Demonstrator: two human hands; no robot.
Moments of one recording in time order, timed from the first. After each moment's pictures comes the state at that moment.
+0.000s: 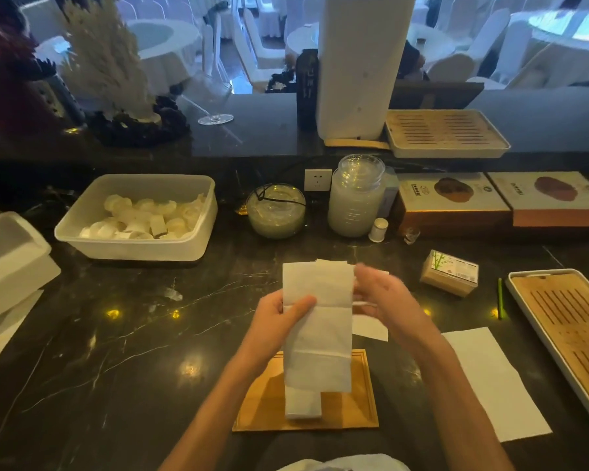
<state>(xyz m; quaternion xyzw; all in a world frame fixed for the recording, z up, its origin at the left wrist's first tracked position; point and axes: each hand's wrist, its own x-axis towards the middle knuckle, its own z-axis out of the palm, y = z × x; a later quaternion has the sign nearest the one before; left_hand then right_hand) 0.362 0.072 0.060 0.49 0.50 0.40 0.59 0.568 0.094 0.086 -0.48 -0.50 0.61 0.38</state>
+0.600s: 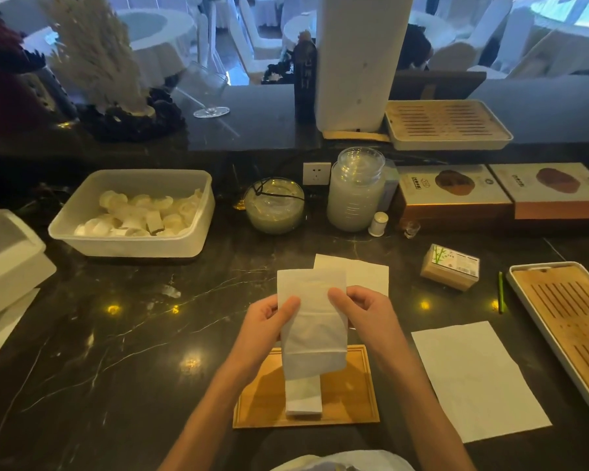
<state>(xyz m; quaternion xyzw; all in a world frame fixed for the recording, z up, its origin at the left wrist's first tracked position) 0.351 0.066 0.051 0.45 0.51 0.41 0.61 0.542 0.076 0.041 -0.58 -0.48 0.50 0.43</state>
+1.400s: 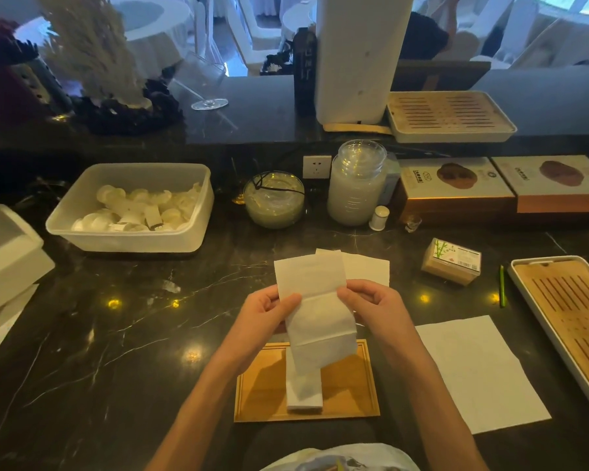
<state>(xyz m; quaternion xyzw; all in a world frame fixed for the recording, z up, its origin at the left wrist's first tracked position) 0.343 0.072 0.057 0.45 0.50 0.39 0.63 0.554 0.077 0.043 -0.57 -0.43 0.55 0.43</state>
